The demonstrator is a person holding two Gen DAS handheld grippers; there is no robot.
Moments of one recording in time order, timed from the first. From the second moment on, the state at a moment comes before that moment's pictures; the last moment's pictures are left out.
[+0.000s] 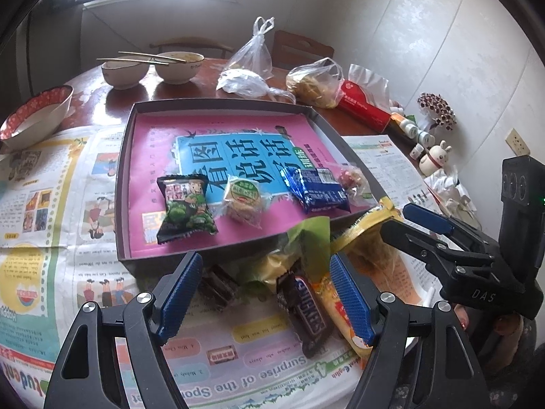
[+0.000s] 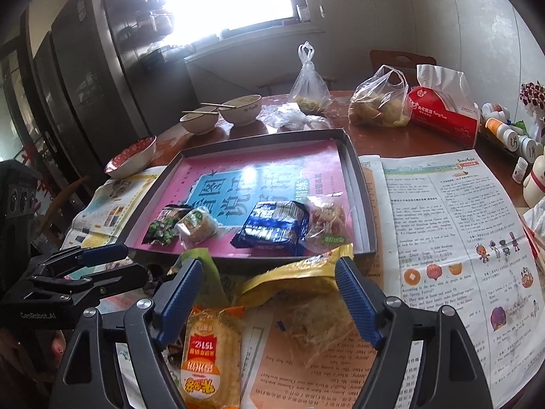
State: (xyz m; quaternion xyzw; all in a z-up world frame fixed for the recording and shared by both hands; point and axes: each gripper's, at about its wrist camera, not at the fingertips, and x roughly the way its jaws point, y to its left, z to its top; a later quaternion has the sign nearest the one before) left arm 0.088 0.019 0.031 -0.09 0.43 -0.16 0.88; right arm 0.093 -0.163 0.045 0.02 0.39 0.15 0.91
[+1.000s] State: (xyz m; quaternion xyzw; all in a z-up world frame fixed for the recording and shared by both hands) left arm 0.070 0.000 0.014 -0.09 0.46 -0.17 0.87; right arm 0.054 -0.157 0.026 0.00 0.41 0.17 0.90
